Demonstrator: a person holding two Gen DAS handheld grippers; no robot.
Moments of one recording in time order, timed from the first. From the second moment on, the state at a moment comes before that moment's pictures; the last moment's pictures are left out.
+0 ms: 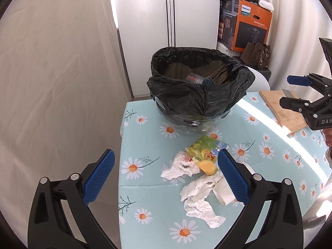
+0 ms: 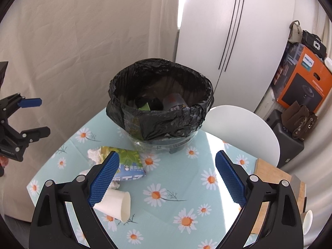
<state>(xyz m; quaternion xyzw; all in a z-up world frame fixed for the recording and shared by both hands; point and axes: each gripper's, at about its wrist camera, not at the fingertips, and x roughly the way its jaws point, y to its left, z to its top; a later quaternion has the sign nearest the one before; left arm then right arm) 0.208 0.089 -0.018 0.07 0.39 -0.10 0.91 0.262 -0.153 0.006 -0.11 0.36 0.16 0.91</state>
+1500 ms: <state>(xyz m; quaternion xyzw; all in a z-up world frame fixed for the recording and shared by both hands) 0.183 0.100 -0.160 0.01 0.50 -0.12 0.86 0.240 -0.103 -0.139 -0.06 0.52 0.40 0.75</state>
